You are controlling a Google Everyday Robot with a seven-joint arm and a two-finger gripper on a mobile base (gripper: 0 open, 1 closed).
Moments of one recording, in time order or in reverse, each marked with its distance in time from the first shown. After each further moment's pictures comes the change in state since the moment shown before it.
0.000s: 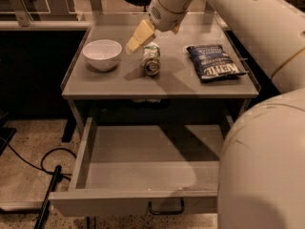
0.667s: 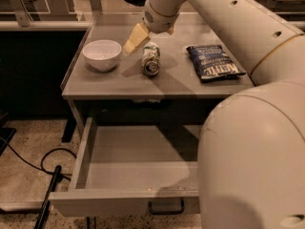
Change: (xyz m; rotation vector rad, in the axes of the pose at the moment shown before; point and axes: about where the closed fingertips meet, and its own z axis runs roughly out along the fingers) arm -0.015 -0.009 0.028 0.035 0.019 -0.017
